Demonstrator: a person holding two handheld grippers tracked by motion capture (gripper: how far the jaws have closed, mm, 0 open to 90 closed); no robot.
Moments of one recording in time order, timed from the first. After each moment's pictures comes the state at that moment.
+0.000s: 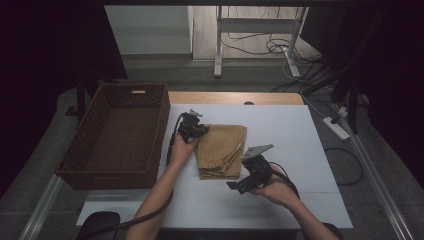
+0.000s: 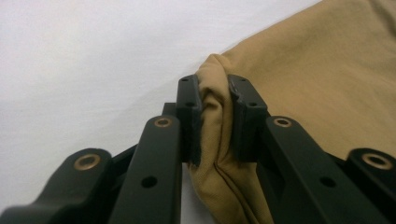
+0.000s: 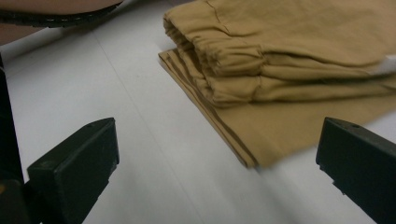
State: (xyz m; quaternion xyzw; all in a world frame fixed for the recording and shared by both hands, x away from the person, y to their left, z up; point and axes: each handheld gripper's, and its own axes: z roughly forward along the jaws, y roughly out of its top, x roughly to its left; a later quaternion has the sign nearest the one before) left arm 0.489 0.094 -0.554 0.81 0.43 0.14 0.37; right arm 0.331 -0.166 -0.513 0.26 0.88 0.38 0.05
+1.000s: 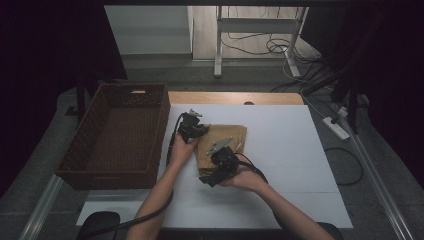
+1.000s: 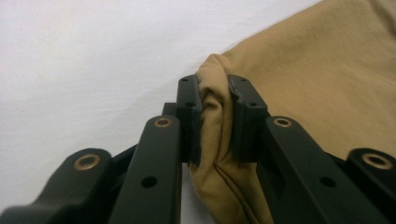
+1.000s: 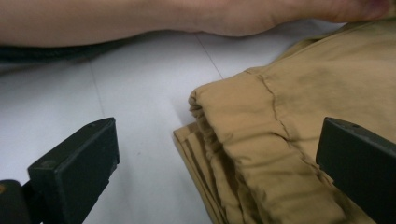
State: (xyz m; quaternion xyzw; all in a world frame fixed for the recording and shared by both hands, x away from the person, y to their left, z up) left arm 0.489 0.094 -0.554 0.81 0.43 0.14 0.37; right arm 0.361 -0.077 -0.530 0.18 0.91 0.36 0.05
